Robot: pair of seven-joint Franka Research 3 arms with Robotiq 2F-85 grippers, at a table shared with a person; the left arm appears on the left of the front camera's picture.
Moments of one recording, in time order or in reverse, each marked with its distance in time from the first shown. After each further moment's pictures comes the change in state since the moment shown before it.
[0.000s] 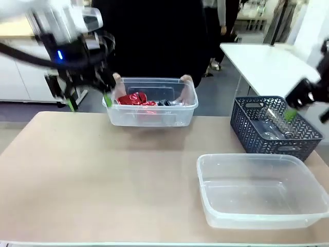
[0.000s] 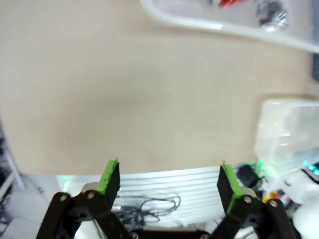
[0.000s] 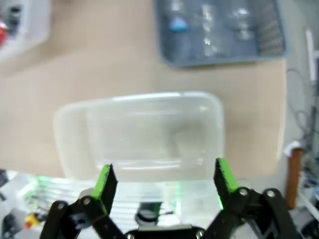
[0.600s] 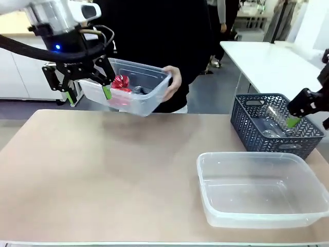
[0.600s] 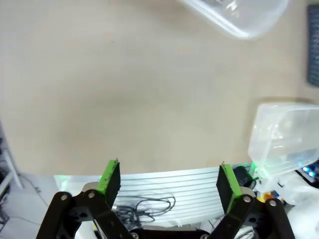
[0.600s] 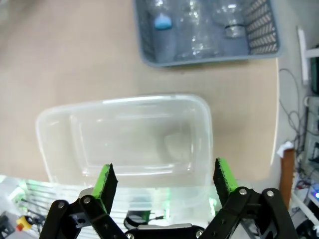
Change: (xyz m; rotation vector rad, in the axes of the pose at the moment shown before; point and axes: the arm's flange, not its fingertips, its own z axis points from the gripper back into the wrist) left arm 0.006 -0.007 0.012 -0.022 -0.008 0.023; right arm 0.006 -0.013 -0.018 -0.014 0.000 0.020
